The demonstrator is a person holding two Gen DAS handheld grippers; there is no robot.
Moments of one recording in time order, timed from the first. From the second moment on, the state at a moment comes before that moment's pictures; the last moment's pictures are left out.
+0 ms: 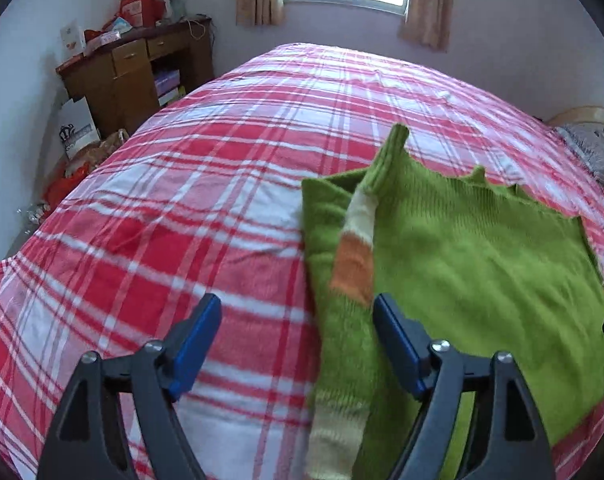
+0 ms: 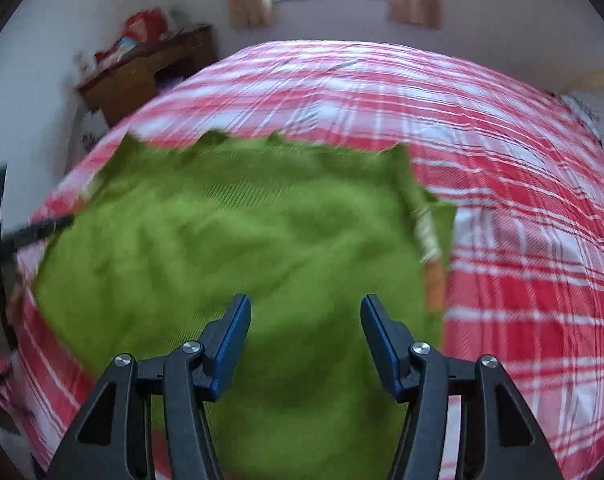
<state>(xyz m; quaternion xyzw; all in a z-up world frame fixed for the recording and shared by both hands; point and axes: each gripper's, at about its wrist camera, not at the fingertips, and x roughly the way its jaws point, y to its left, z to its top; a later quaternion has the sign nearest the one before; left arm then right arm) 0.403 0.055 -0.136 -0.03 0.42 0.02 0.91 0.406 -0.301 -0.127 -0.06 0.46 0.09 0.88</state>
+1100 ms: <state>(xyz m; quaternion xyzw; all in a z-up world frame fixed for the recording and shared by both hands) 0.356 0.070 -0.160 -0.05 0.40 0.02 0.92 0.434 -0.195 -0.138 -0.10 0.44 0.07 0.89</state>
